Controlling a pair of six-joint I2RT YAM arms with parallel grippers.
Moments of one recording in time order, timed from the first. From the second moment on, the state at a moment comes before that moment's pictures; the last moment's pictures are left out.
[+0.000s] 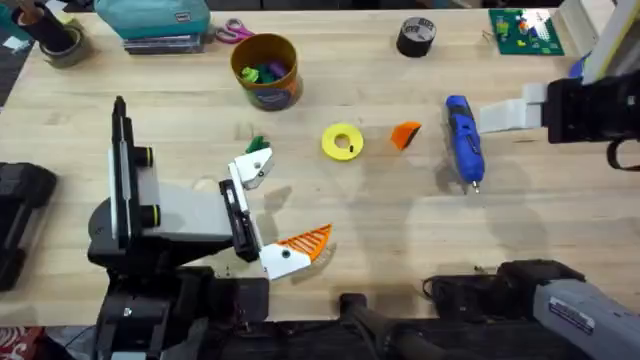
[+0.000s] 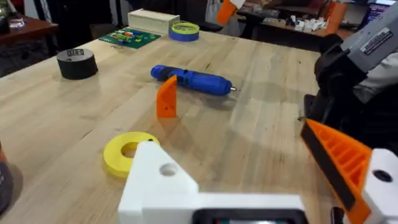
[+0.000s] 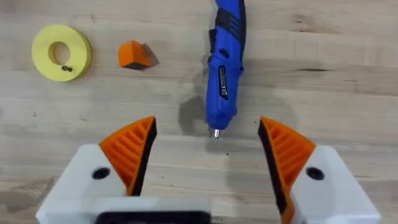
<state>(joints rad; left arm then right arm) -0.01 0.01 0.01 -0.14 1.21 0.04 0.00 1.03 1.14 -1.23 -0.03 0.00</state>
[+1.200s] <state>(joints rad) -0.01 0.01 0.01 -0.14 1.21 0.04 0.40 1.52 1.59 -1.43 -0.02 -0.05</state>
